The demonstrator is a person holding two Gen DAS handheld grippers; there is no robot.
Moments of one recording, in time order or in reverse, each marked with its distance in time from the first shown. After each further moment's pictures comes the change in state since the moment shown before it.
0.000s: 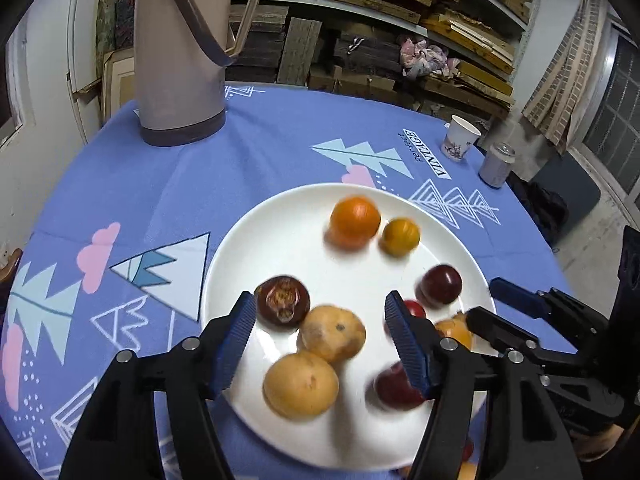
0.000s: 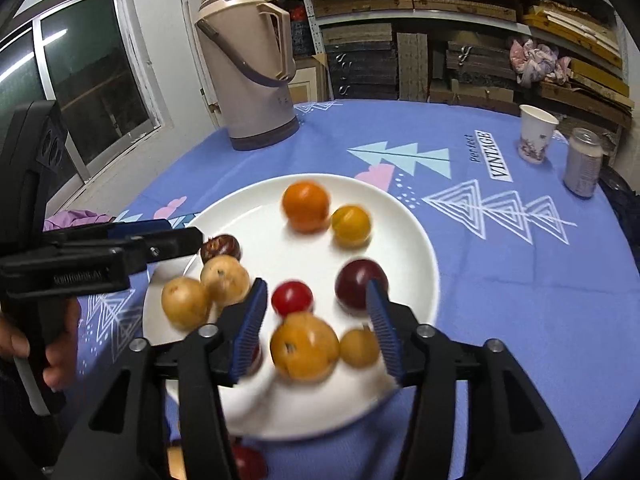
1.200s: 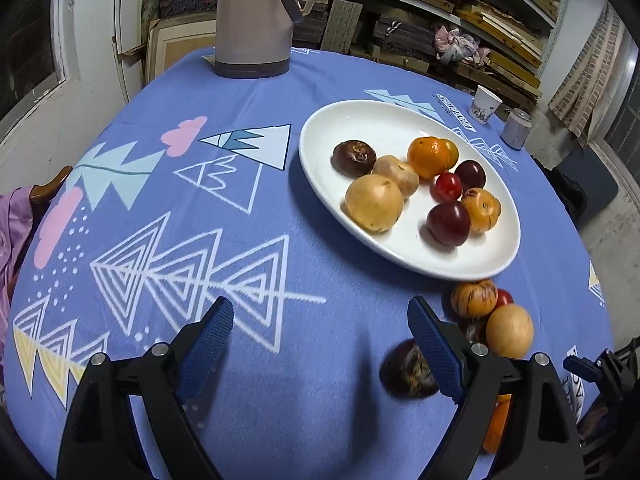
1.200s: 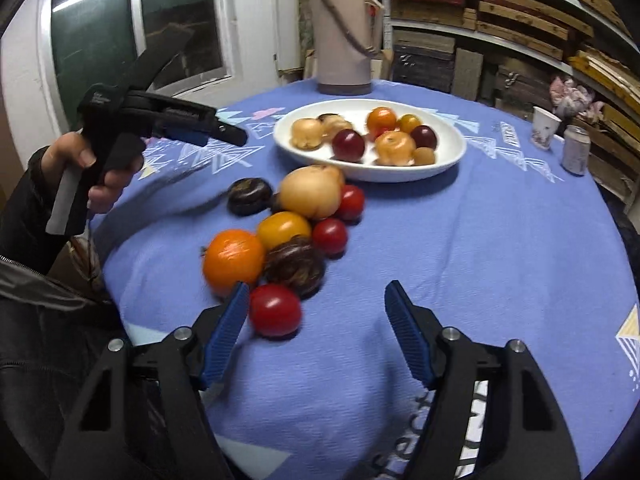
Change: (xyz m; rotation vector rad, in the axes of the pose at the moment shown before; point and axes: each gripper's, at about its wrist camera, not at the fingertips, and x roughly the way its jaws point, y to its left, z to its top) left arm -0.061 0.034 -0.111 -0.082 0.062 0.094; right arm -0.123 0.057 -0.177 -0.255 0.032 0.102
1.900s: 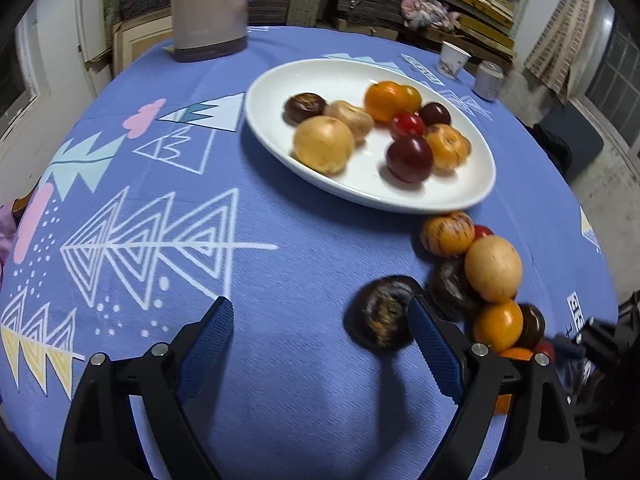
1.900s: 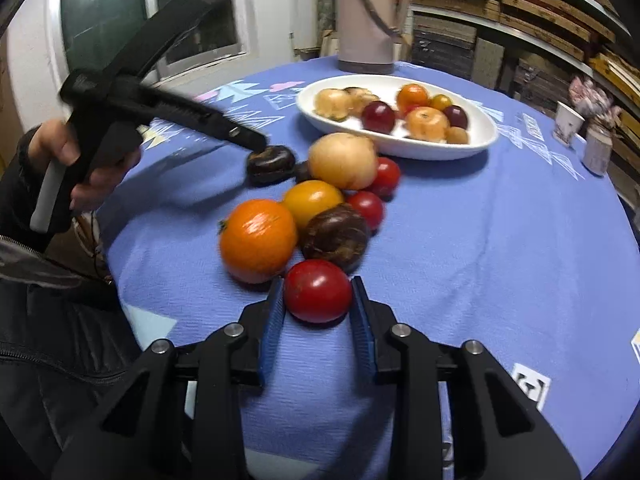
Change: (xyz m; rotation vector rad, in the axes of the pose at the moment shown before) left arm 0.013 -0.030 -0.028 0.123 0.082 -0.043; right arm 0.024 0.010 -0.004 -0.027 0.070 0.008
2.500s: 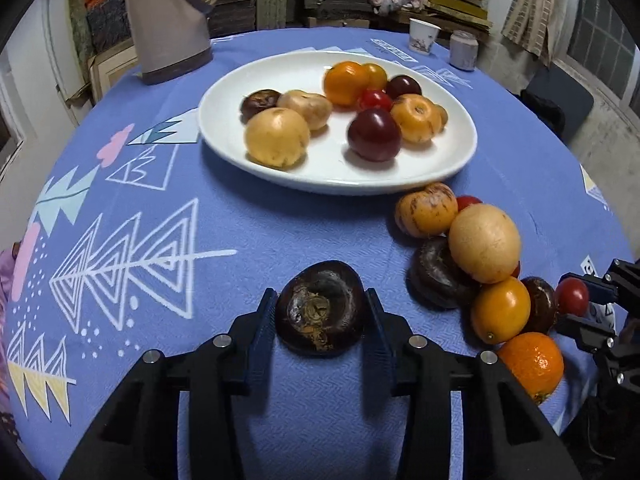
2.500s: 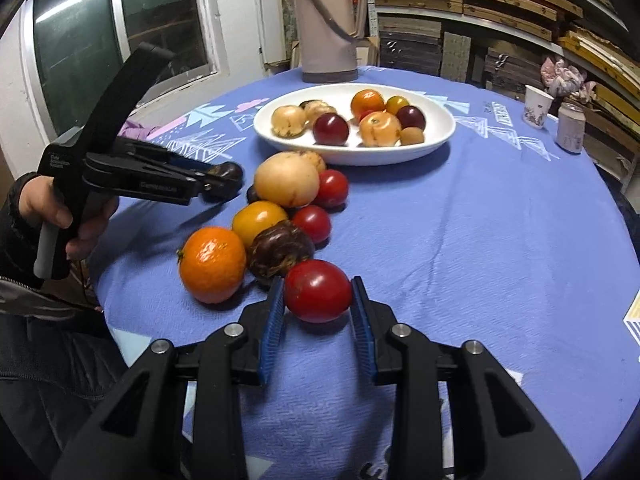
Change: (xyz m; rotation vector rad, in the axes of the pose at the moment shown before) left arm 0.014 -0.025 -0.005 0.127 -0.011 0.041; right arm -0.011 -0.027 0.003 0.096 -0.044 -0.039
